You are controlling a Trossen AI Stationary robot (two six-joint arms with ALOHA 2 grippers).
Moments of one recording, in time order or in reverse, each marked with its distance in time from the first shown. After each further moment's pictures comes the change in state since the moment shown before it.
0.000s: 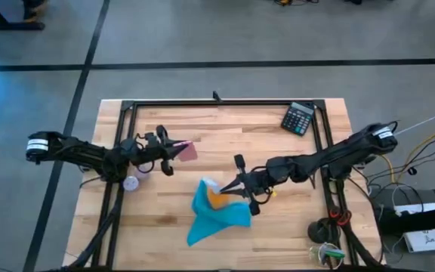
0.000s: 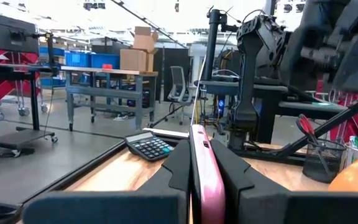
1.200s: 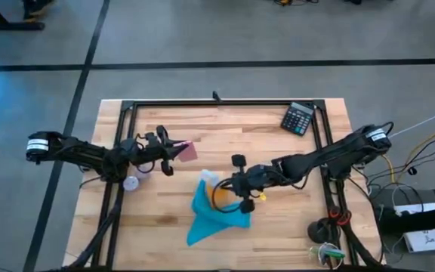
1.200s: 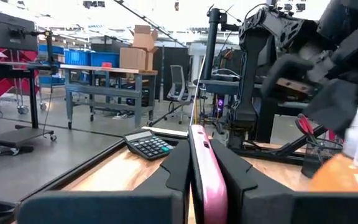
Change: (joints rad) left arm 0.000 0.000 0.000 -0.005 0.001 -0.007; right arm 0.004 0.114 0.200 -0.605 0.222 0.060
